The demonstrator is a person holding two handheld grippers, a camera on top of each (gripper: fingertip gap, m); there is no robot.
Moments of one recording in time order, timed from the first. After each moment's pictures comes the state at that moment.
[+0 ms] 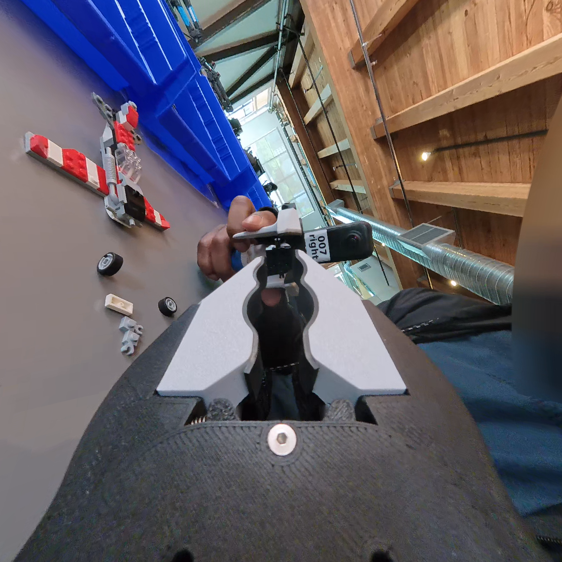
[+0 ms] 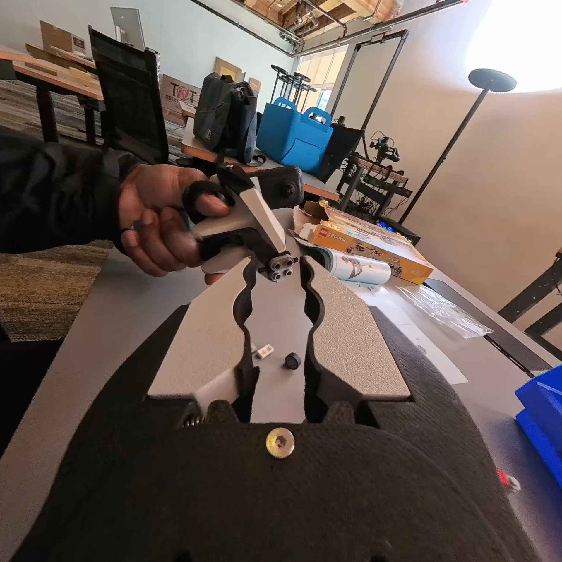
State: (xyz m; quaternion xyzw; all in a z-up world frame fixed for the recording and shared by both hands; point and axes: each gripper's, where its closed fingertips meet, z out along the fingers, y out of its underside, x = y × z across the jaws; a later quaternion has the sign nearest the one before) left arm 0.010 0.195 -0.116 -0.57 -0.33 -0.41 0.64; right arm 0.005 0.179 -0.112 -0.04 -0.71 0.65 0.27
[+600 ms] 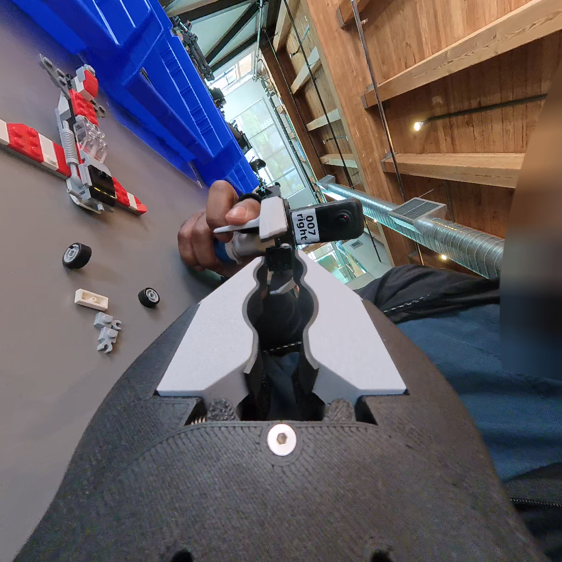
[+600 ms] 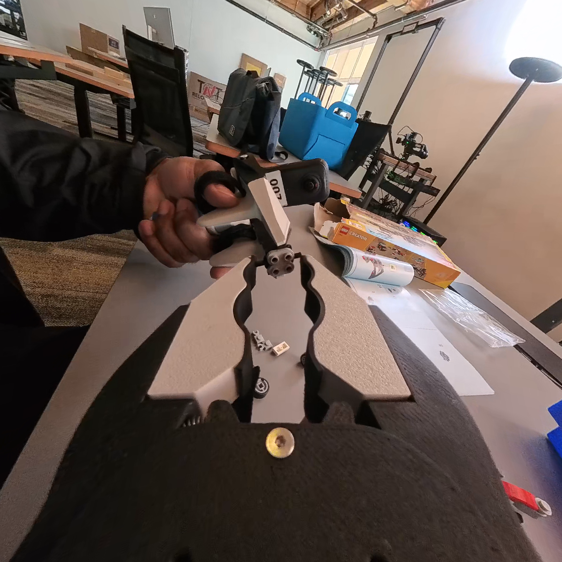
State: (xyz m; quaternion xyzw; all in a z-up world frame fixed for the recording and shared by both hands) left arm 0.027 0.197 -0.114 -0.58 -0.30 -0.43 0.62; right arm 0.015 0.173 -0.119 -0.01 -0.72 0.65 0.24
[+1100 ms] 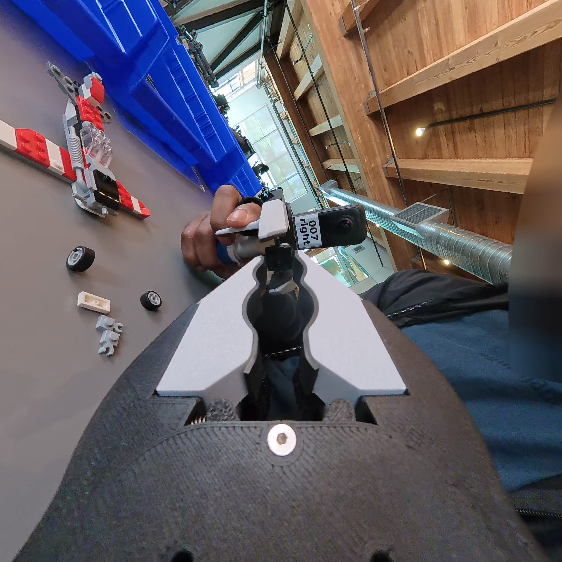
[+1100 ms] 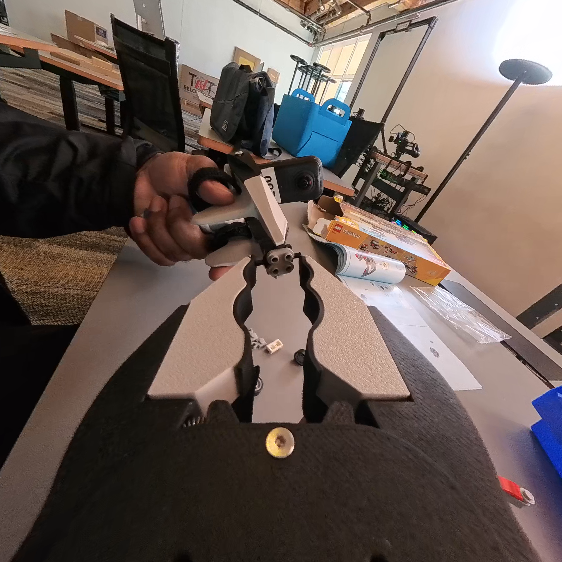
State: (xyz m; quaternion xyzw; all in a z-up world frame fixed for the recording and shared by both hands) left arm 0.024 0.199 -0.114 -0.58 -0.30 -0.42 0.63; right arm 0.011 0.174 -0.118 -0.02 -0.72 0.64 0.25
